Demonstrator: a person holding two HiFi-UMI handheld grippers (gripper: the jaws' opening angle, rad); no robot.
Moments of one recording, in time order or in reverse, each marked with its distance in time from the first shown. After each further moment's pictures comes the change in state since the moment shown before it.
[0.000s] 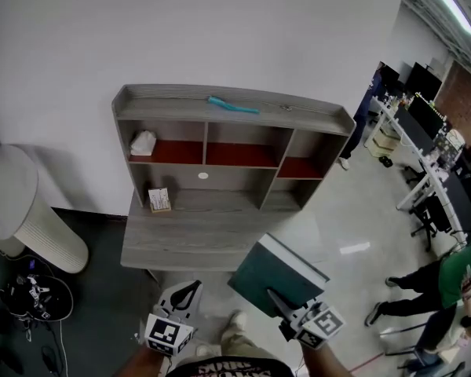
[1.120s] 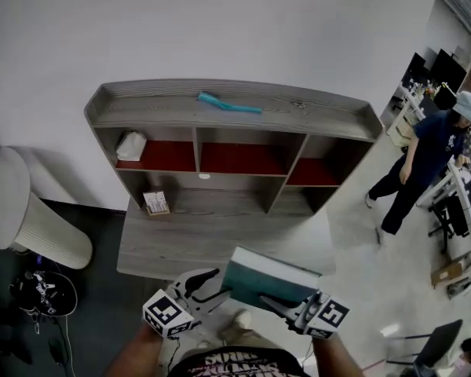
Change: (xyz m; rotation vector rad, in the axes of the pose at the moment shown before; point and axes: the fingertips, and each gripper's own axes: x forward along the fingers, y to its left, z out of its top) left arm 0.152 -0.009 0.015 -0.097 0.062 -0.399; right arm 0.068 -0.091 -0.008 -0.014 0.147 0.367
